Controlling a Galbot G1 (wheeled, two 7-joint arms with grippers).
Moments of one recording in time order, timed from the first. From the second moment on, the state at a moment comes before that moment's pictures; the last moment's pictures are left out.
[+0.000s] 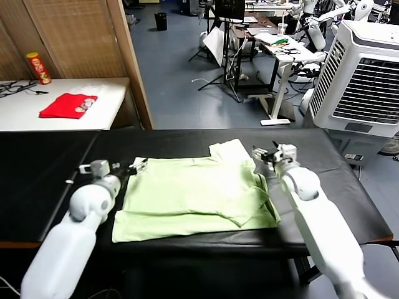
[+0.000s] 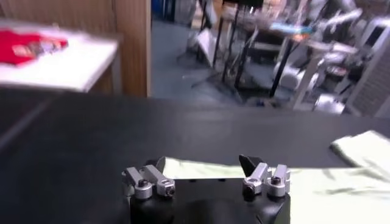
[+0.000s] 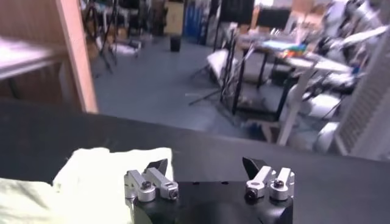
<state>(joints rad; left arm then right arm) 0.74 -1.08 -0.28 -1.47 -0.76 0.63 -0.20 -0.47 1.27 0.19 1.16 0.33 -0.54 -0.07</state>
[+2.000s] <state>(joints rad) 1.05 -0.94 -0.42 -1.82 -0.72 0.57 -0.17 -0.85 1.08 0.32 1.74 0.55 -0.65 0.02</state>
